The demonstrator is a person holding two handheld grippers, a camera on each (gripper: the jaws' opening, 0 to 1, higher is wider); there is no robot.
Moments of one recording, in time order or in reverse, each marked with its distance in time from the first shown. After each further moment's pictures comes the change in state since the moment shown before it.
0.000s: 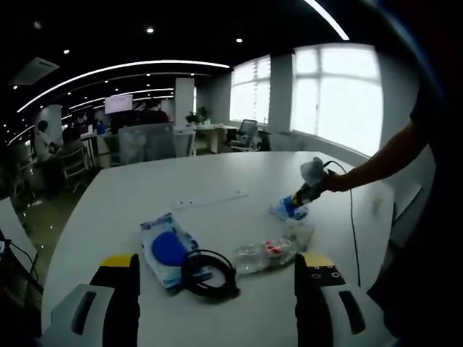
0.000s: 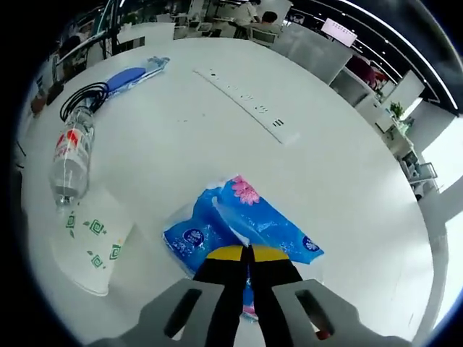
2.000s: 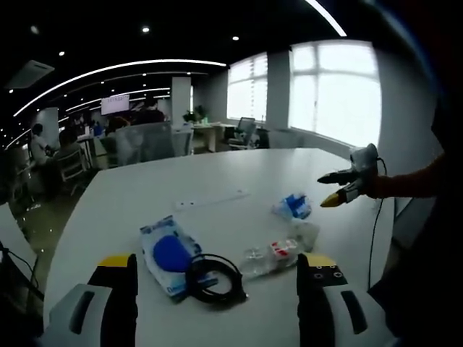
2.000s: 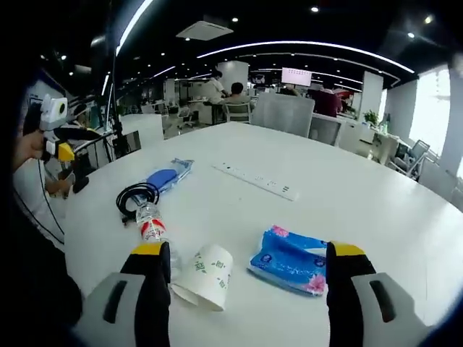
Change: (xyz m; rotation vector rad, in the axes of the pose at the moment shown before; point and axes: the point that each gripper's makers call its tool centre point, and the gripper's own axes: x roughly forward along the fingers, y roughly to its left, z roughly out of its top) left arm 0.020 0.001 0.008 0.027 0.014 -0.015; right arm -0.128 0.055 0.032 0.326 -0.473 0.024
